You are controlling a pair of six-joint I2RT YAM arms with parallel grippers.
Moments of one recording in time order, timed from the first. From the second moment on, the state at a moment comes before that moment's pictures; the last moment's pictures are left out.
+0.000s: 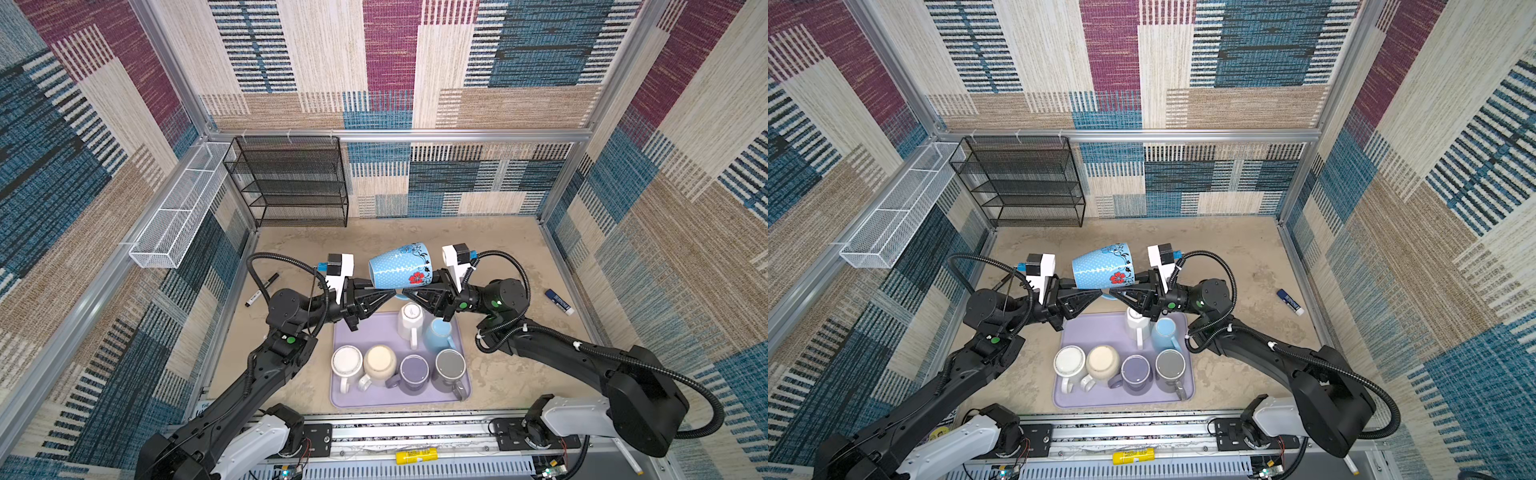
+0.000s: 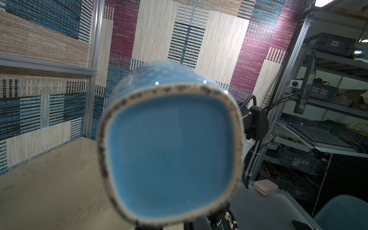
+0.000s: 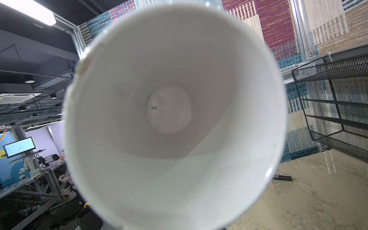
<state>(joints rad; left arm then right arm) -0.47 0.97 0.65 0.72 0.90 -0.54 0.68 1.31 0.73 1.09 -0.81 0.71</state>
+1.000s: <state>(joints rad) -0.48 0.96 0.65 0.69 0.91 -0.52 0.69 1.29 0.73 1.03 -0.81 0.71</state>
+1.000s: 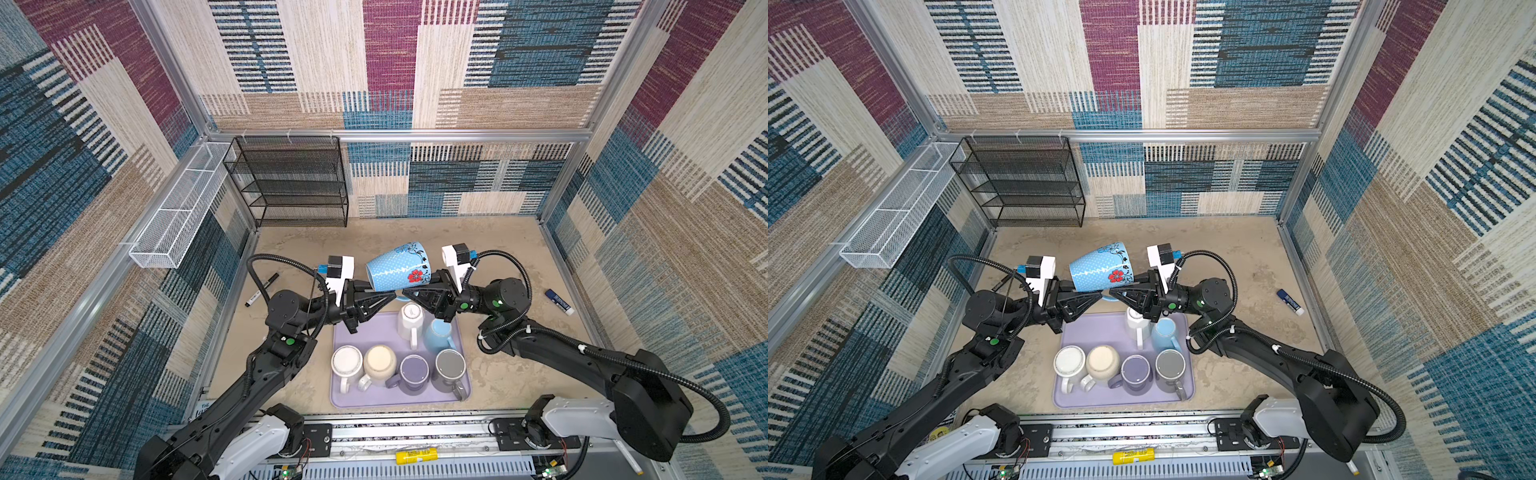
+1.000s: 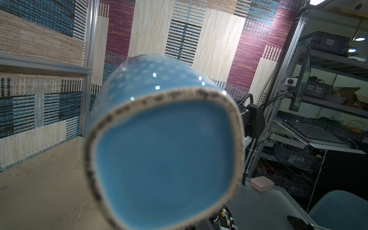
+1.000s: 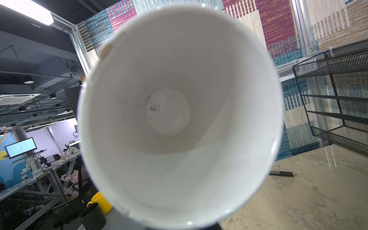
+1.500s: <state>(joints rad) -0.48 0.95 0.66 0.60 0.89 -0.46 0.69 1.26 0.73 0.98 -0.75 0.70</state>
